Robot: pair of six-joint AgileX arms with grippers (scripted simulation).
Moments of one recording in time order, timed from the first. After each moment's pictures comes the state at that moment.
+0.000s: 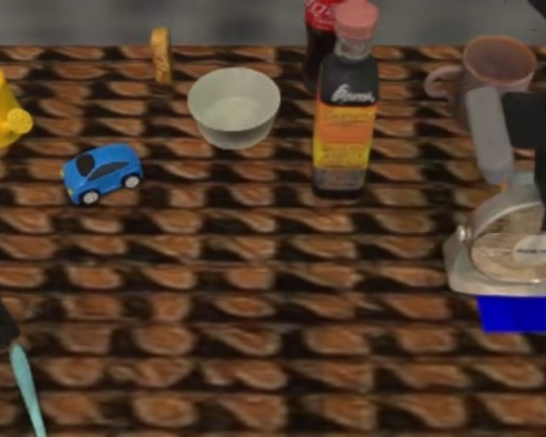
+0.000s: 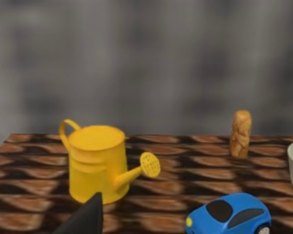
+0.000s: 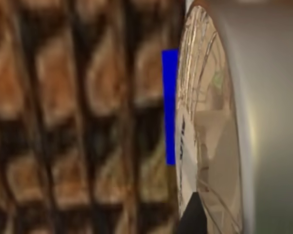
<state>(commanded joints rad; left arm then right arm) 0.00 0.00 0.00 0.00 0.00 0.00 0.30 1.77 1.59 -1.40 0.00 -1.21</state>
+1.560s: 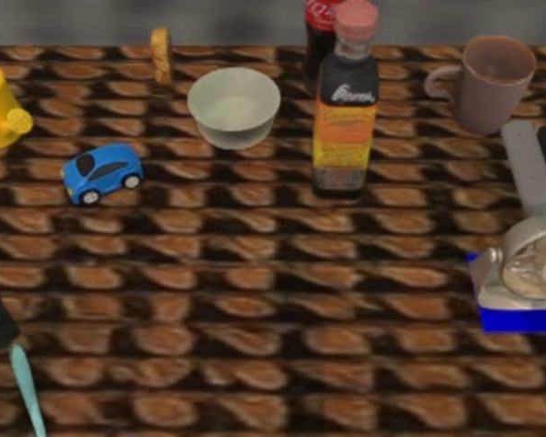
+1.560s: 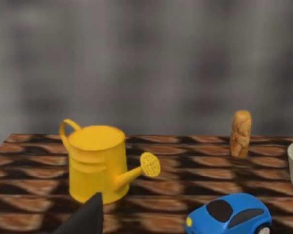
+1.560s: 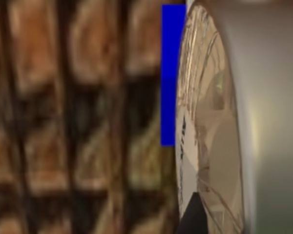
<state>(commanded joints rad) 0.00 0.00 0.00 0.00 0.00 0.00 0.19 1.72 1.40 -1.24 0.00 -1.36</state>
